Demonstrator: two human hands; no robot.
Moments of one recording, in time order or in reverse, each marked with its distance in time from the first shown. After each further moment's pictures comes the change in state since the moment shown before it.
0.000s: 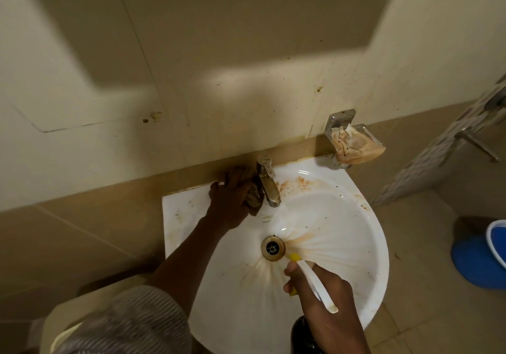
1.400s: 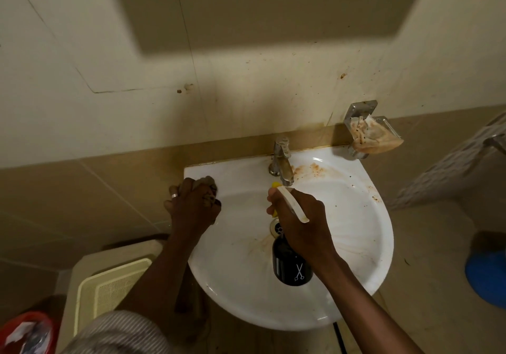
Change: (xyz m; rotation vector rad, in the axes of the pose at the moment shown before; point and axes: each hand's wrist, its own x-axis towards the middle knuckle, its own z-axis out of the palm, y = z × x) left_hand -0.114 -0.046 0.008 -0.007 0.328 -0.547; right_hand 0.051 -0.051 0.022 0.055 -0.070 -0.290
